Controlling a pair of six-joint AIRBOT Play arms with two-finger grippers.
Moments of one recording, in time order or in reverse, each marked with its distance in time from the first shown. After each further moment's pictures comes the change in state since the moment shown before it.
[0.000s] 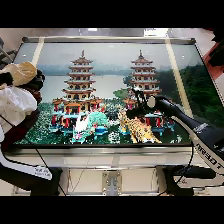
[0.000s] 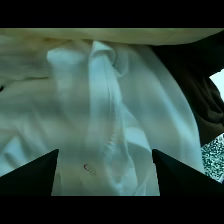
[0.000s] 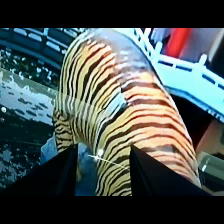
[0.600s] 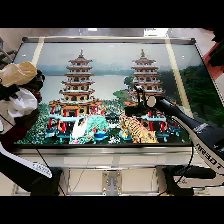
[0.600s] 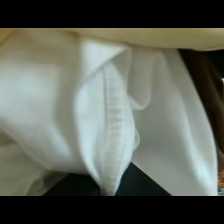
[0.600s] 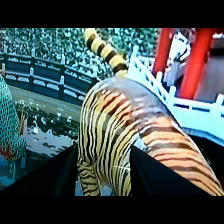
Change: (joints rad) left arm 0.127 -0.217 0.038 -0.379 0.080 0.125; right arm 0.000 0.000 0.000 0.075 -0.047 0.097
